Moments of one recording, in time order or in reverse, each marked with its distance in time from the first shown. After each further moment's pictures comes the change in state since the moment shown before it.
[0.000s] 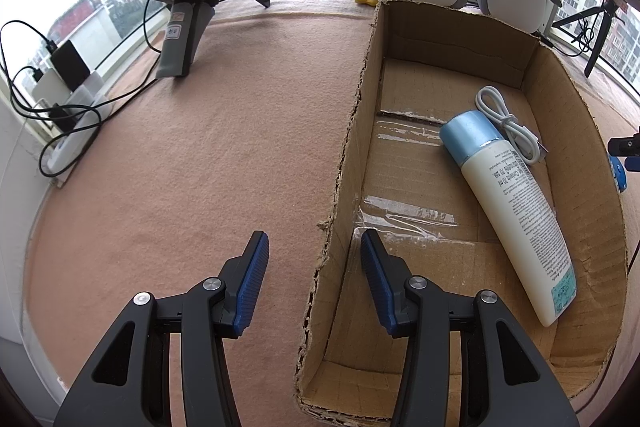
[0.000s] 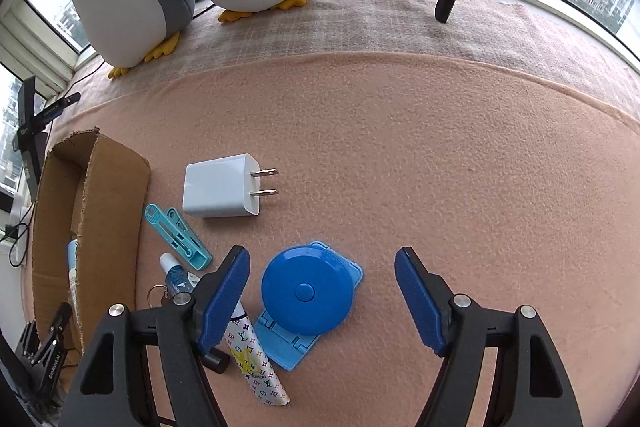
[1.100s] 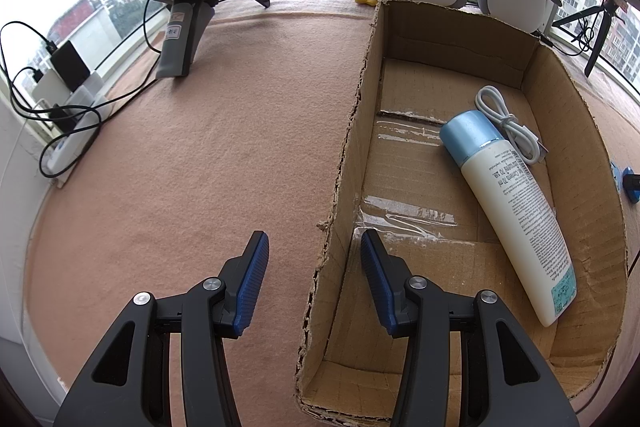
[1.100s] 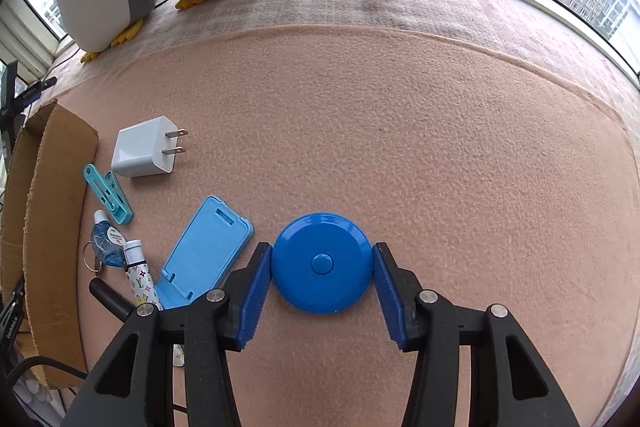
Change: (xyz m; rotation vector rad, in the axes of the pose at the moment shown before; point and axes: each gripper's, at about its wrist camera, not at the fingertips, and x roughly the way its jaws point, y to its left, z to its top) left arm 0.000 -0.001 -0.001 0.001 -0.001 0.002; right arm -0.004 -0.051 -0.029 -0.045 -0.007 -0.101
